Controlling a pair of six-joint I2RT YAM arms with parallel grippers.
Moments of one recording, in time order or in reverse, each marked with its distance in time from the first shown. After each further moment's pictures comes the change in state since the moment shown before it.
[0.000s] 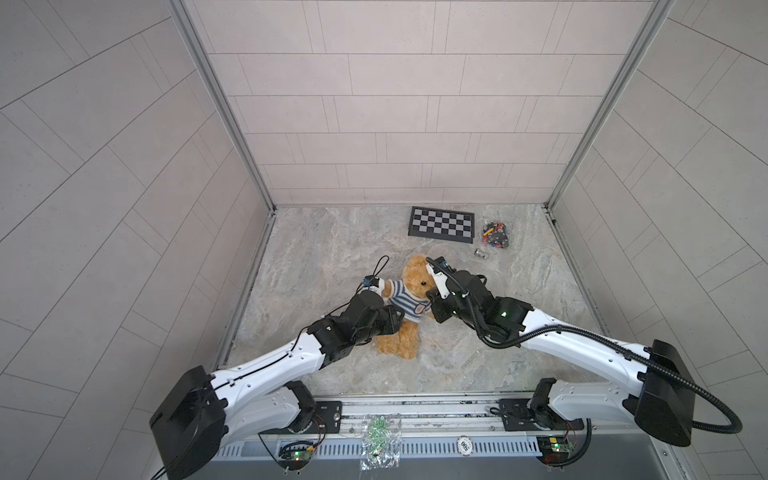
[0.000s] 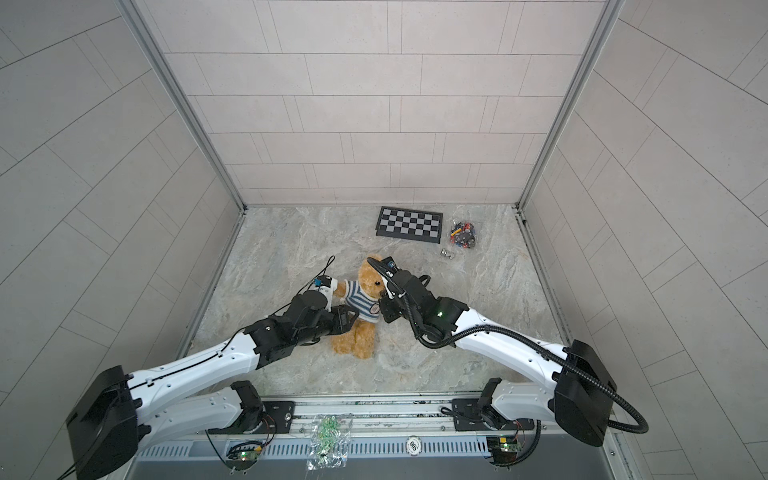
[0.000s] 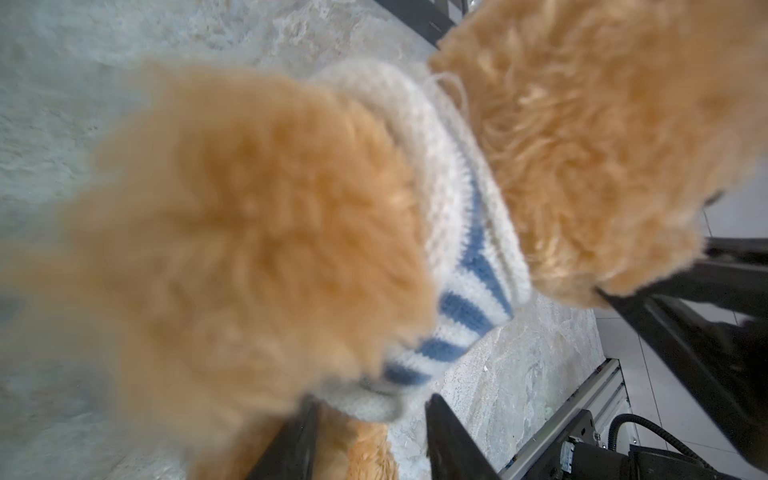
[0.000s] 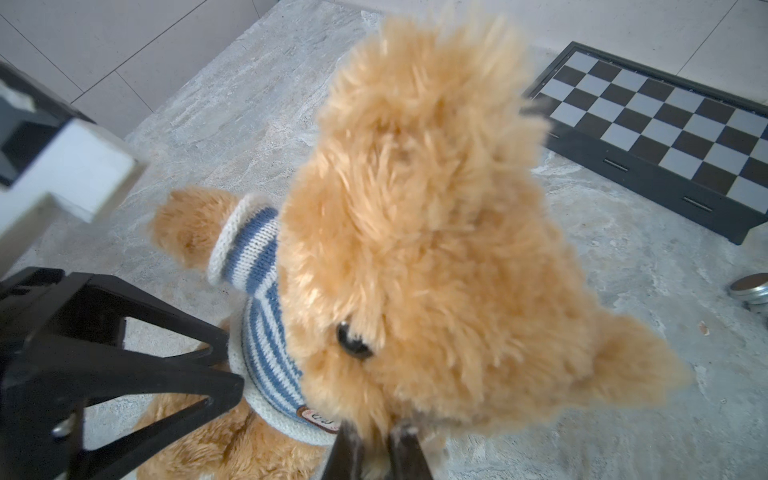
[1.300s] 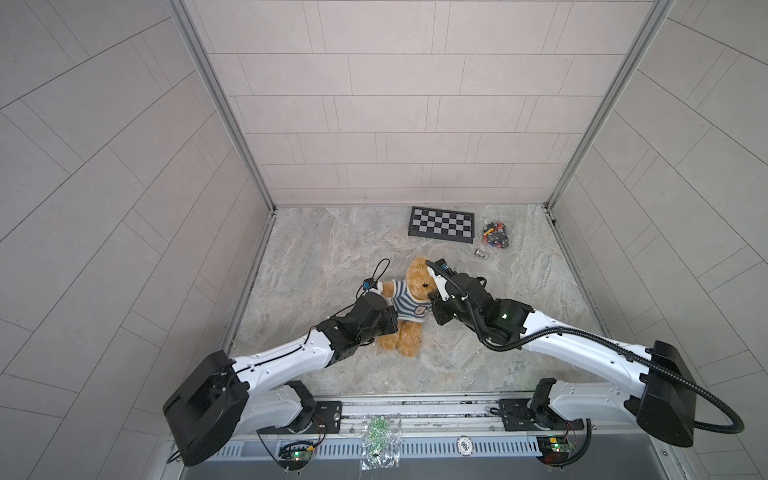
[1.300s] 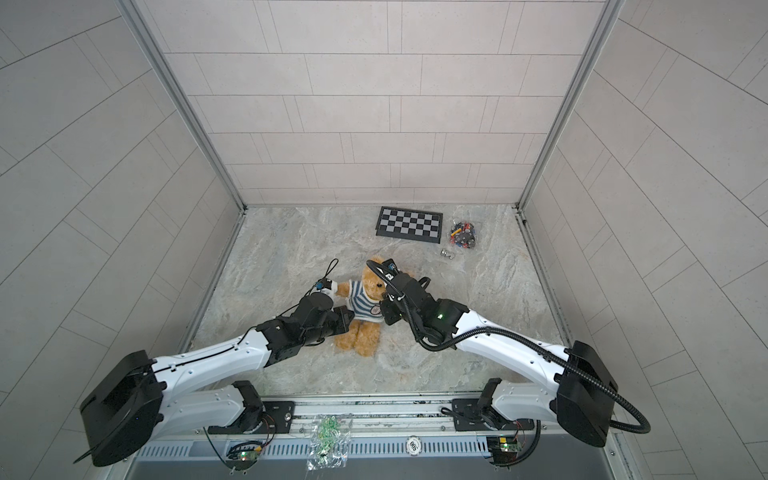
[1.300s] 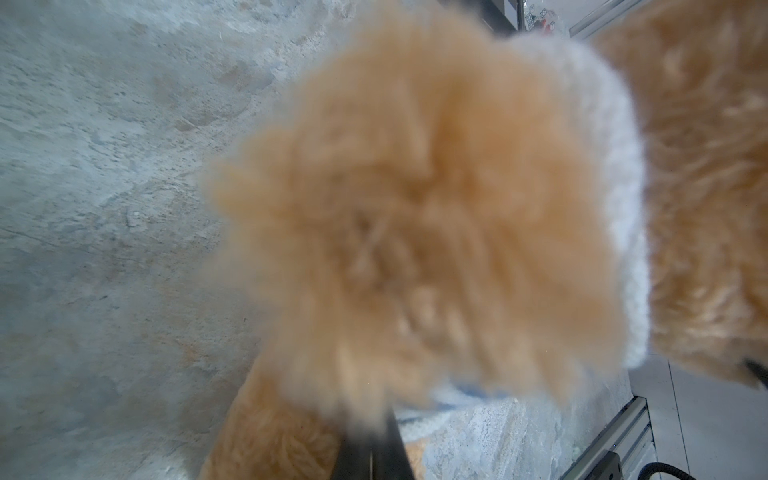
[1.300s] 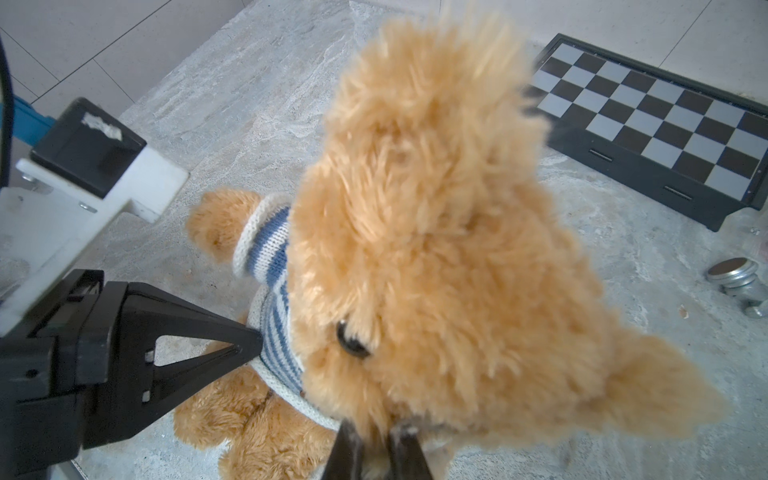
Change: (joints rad) left arm 0.015 0.074 -0.045 0.084 -0.039 -0.039; right arm 0.010 -0.010 -0.006 -0.025 0.037 0.010
